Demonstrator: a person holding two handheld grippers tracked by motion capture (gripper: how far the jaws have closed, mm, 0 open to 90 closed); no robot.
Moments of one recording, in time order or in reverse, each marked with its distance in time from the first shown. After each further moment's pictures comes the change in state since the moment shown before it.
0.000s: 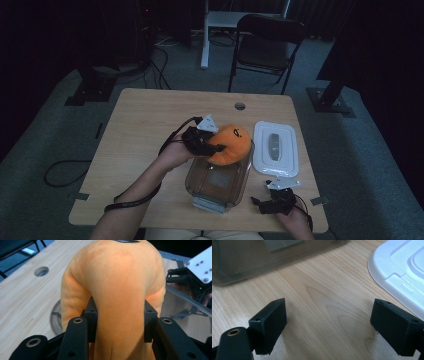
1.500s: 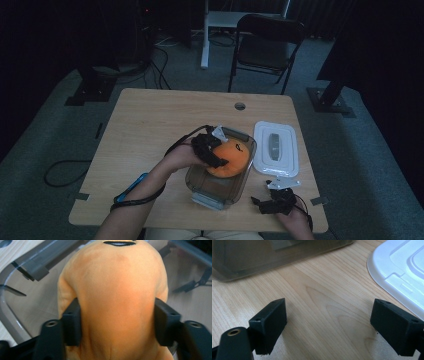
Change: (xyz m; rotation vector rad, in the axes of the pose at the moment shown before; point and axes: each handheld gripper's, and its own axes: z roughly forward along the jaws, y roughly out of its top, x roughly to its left) left arm -0.004 -0.008 0.045 0.241 -0.068 0.061; right arm 0.000 0.000 0.000 0.002 -0.003 0.002
